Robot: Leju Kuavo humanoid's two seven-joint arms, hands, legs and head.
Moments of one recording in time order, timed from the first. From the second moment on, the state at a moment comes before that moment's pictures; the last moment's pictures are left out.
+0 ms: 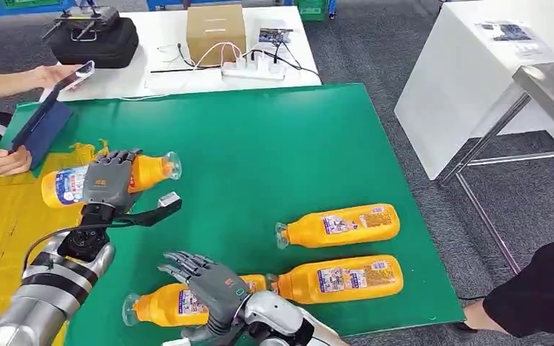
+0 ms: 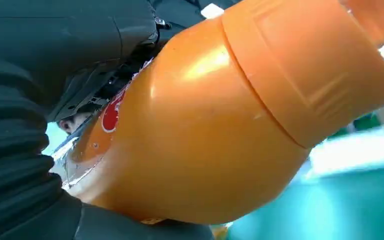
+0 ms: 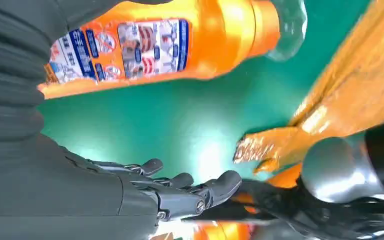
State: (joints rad) left arm -0.59 0.18 -0.44 -0.79 -1.56 0.32 0.19; right arm -0.24 0.08 0.95 -1.15 0.87 -0.05 -0.13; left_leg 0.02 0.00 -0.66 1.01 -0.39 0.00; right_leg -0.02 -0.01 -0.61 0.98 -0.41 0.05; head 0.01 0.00
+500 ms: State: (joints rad) left arm -0.64 0.19 -0.50 -0.56 -1.56 0.24 0.23; right arm -0.28 0.08 0.99 -1.08 0.93 -0.05 -0.05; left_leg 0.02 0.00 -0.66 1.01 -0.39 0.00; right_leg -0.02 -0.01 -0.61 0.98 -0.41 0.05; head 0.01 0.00
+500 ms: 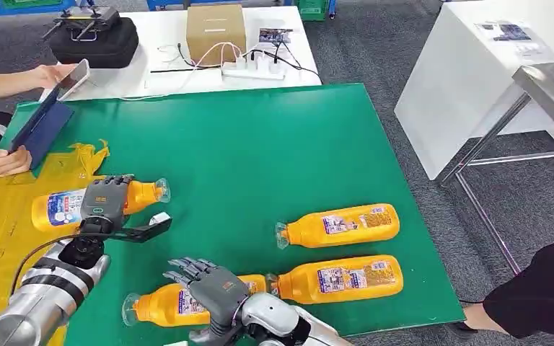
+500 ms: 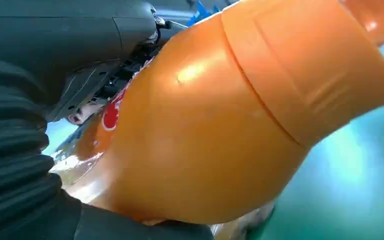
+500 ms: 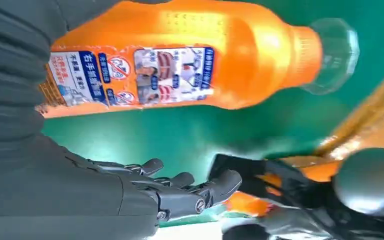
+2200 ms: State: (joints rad) left arm -0.56 0.11 -0.38 -0.83 -1.15 0.21 -0.05; right arm -0.33 0.07 0.89 -0.91 1.11 -0.04 0.16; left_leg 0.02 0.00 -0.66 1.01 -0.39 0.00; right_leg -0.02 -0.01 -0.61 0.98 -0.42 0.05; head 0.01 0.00
